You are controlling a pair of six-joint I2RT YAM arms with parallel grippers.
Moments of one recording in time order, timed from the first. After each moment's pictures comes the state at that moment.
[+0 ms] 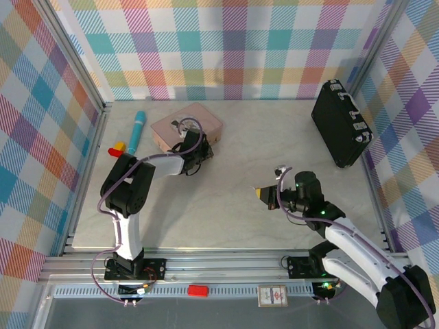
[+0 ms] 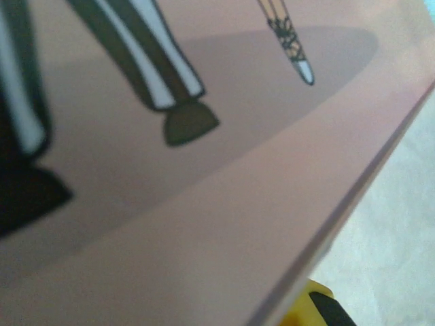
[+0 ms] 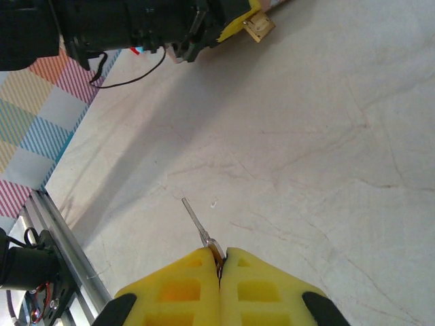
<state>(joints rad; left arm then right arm) -0.49 1.95 1.15 0.06 -0.06 -0.78 0.47 0.82 0.40 -0.11 -0.47 0.48</state>
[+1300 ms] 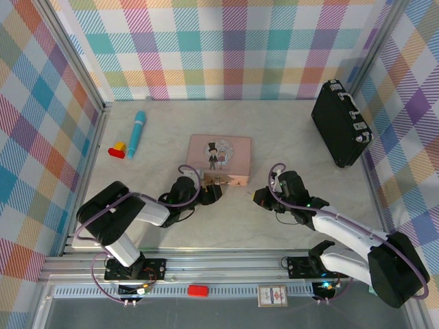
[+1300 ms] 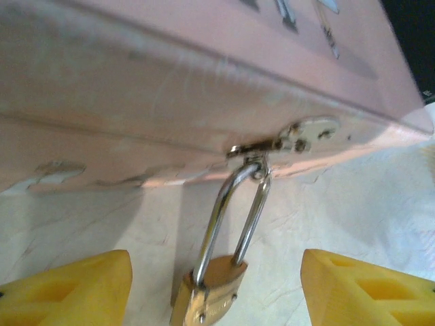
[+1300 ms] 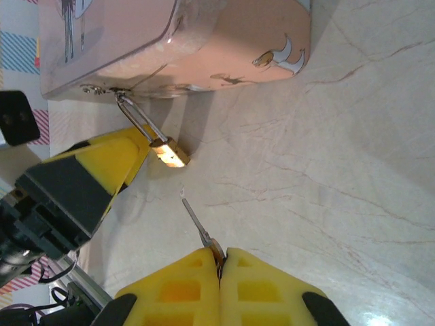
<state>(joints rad) -0.67 1.66 0.40 0.78 0.15 -0.75 0.58 1.05 0.42 -0.07 -0.34 0.91</state>
